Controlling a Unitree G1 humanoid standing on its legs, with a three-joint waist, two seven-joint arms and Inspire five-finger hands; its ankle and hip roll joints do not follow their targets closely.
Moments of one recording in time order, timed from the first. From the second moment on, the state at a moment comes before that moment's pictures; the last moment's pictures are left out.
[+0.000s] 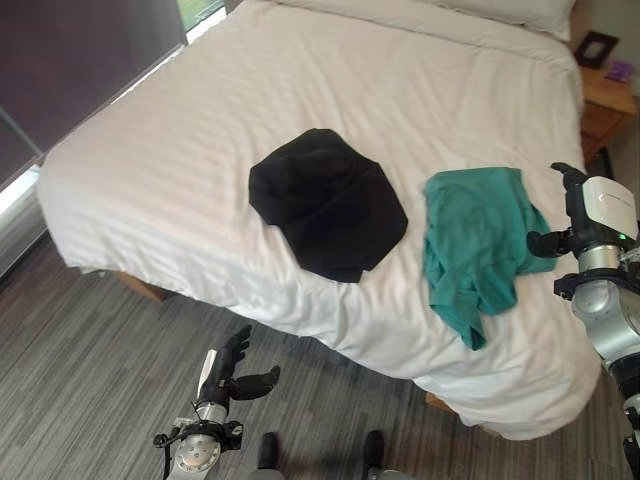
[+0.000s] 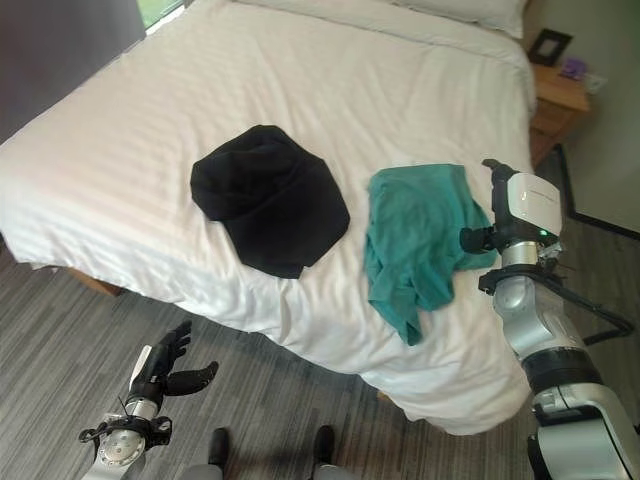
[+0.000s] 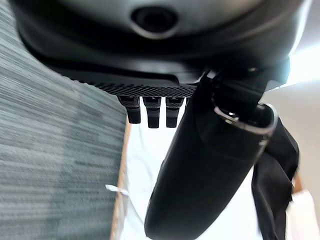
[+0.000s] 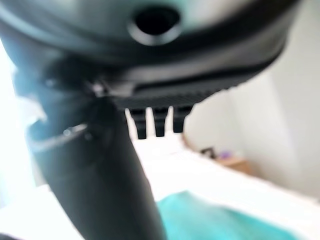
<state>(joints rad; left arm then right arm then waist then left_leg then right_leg) 0.19 0.33 -0.18 0.37 -0.16 -0.21 0.20 -0.58 -0.92 0.28 0.63 -0.31 0.00 -0.35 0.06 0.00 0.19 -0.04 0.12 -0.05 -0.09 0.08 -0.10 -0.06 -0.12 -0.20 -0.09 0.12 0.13</state>
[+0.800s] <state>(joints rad) 0.13 0.35 -0.23 0.50 -0.19 -0.21 0.16 -0.87 -0.89 0.39 0.95 -0.22 0.02 -0.26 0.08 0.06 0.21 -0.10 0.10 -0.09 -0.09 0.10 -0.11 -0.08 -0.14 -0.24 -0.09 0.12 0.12</state>
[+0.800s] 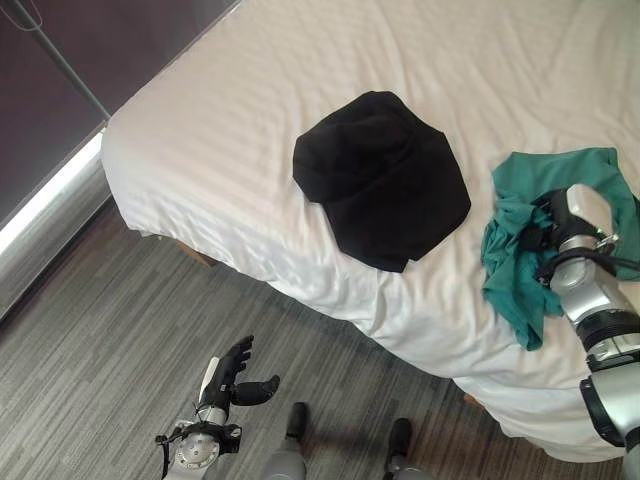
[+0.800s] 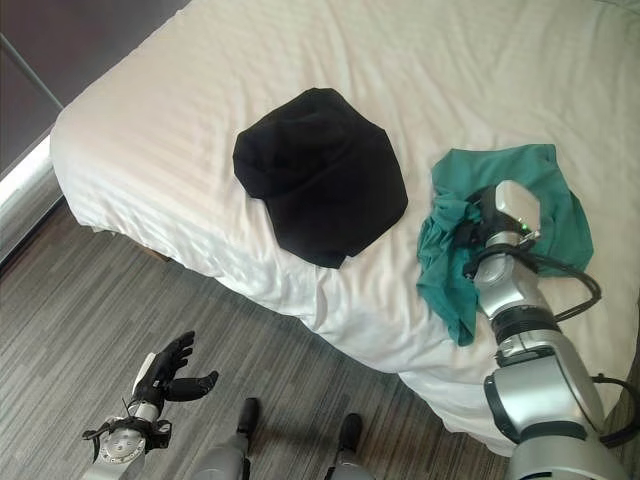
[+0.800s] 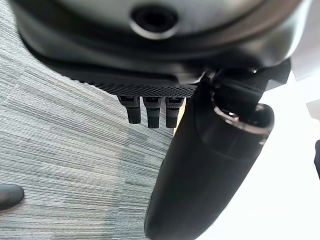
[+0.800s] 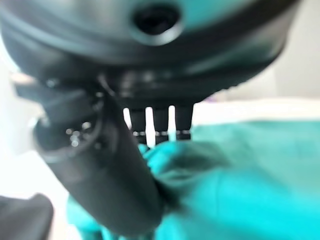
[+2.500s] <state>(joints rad) -0.78 0.66 -0.39 1.18 0.08 -0.07 0.37 0.00 -0.44 0.07 1.28 0.00 0.00 -0.29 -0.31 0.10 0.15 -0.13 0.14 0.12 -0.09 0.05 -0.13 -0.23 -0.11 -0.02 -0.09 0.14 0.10</state>
